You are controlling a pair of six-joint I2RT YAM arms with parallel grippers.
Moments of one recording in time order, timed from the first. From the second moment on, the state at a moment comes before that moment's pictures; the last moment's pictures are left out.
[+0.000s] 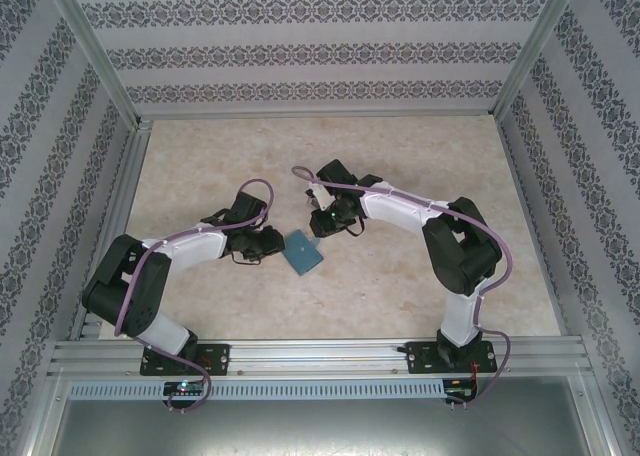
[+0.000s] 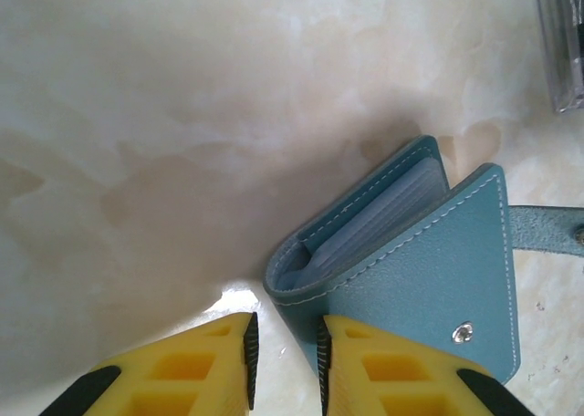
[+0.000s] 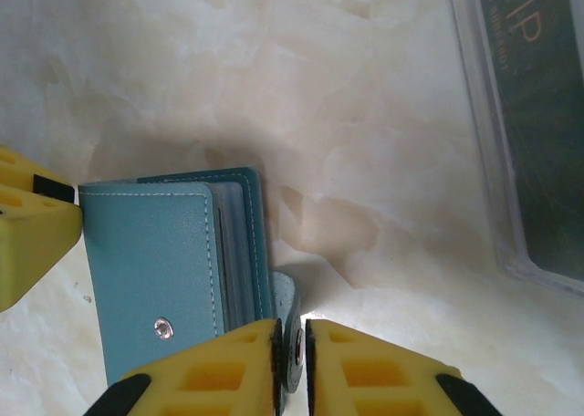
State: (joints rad) left arm -0.43 1.55 0.75 -0.27 0.30 -0.76; right arm 0.64 1.89 1.31 -0.61 -0.30 0.20
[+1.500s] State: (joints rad) left arm -0.46 1.59 0.78 -0.25 0.30 -0.76; right arm 0.69 1.86 1.23 -0.51 -0.47 0.29
